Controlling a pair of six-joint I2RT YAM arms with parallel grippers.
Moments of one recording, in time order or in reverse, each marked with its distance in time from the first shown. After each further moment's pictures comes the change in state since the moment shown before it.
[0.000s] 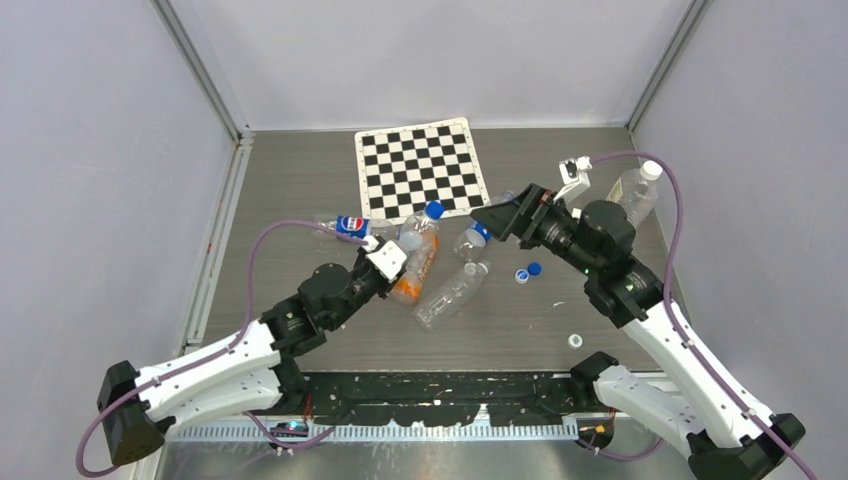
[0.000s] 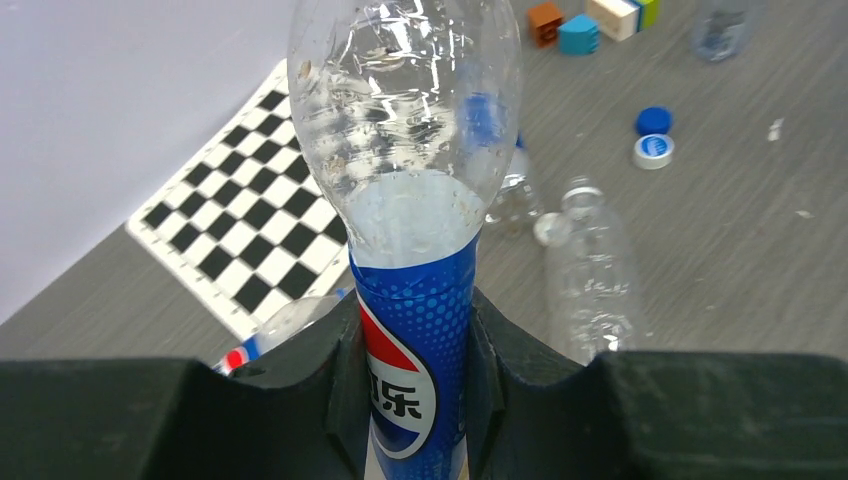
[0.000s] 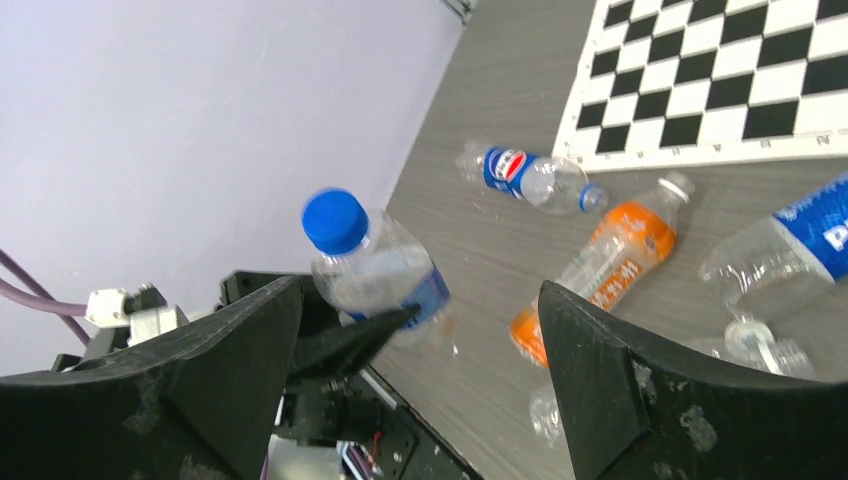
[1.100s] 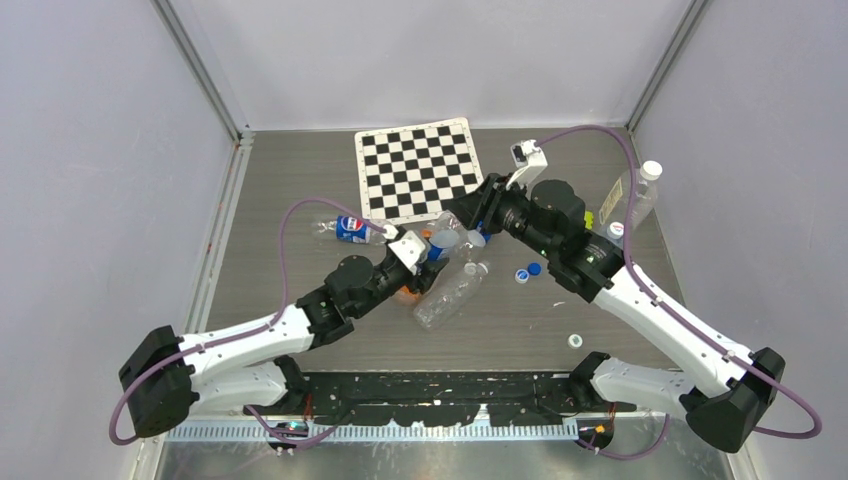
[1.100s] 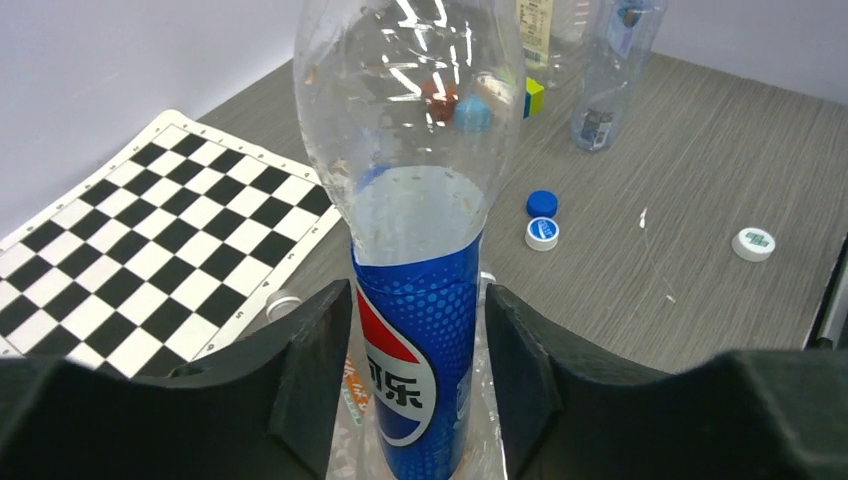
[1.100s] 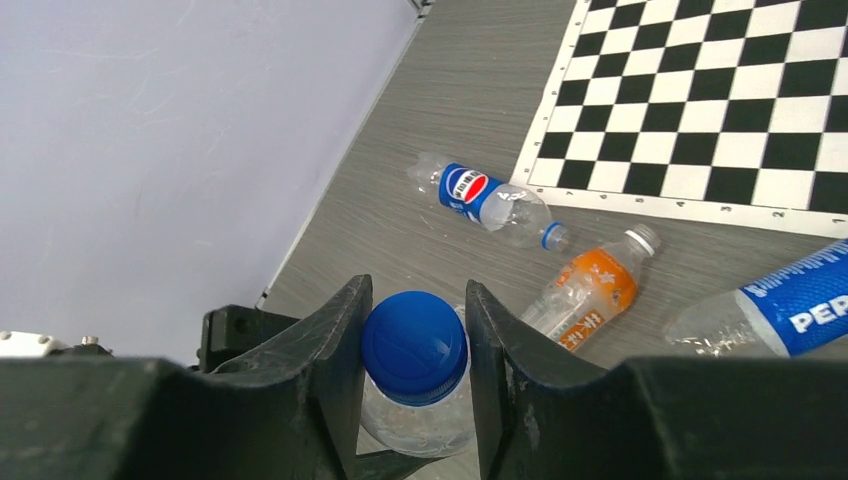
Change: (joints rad) left arm 0.000 0.274 0.006 0.358 0.182 -0.171; right arm 0.195 0.225 0.136 0.066 0.206 -0.182
